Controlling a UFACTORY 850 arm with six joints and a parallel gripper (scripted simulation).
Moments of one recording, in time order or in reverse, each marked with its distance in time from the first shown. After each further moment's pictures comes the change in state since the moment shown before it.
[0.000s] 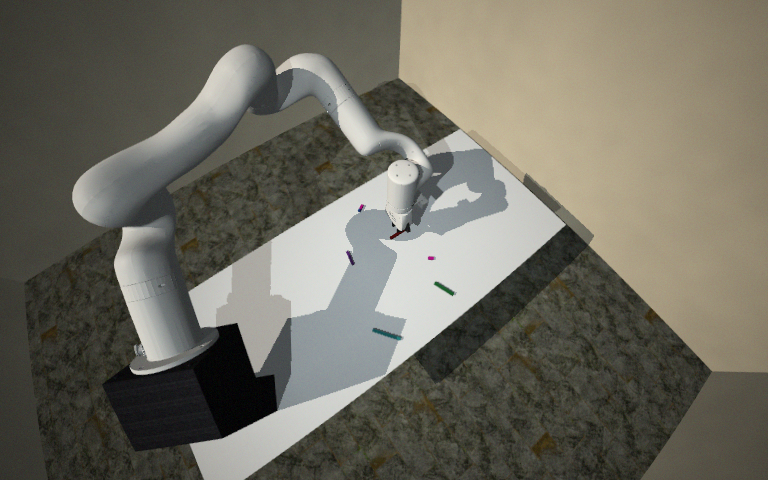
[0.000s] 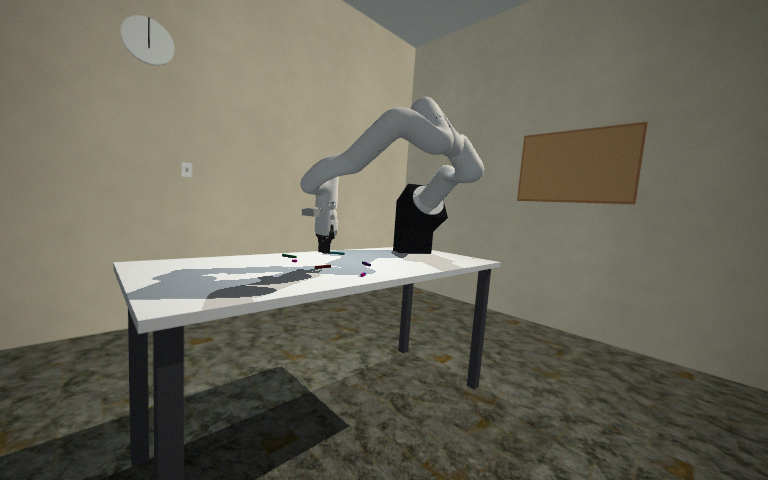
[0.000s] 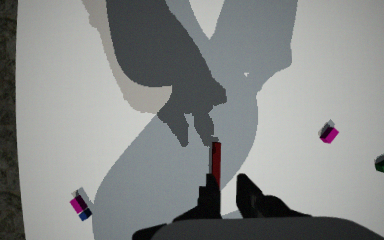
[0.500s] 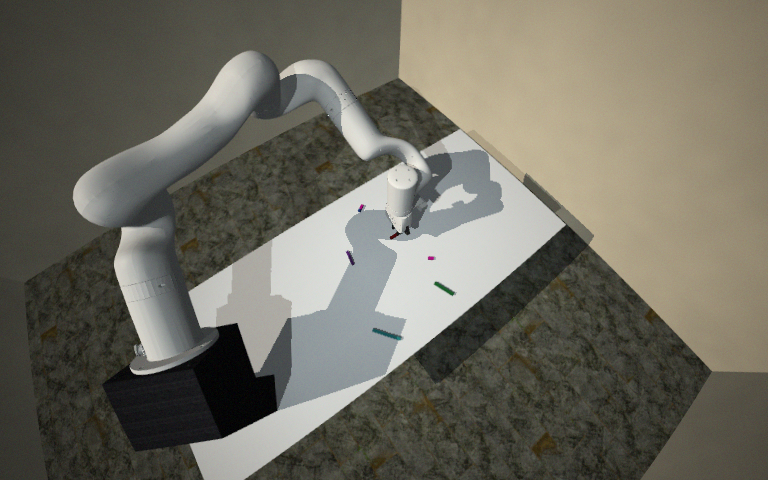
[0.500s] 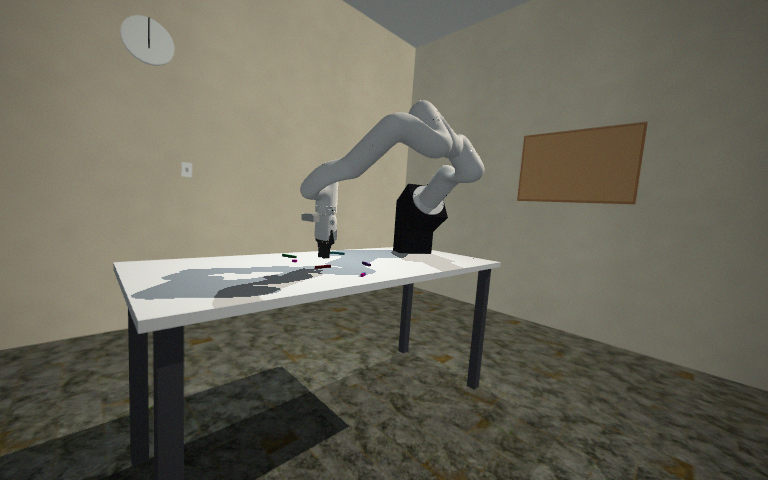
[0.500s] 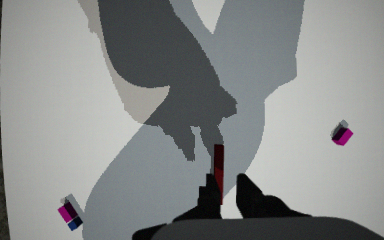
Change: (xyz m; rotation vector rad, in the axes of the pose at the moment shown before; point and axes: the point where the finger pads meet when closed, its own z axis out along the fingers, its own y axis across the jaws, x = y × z) arm 0.000 0.000 0.020 0.000 0.000 0.000
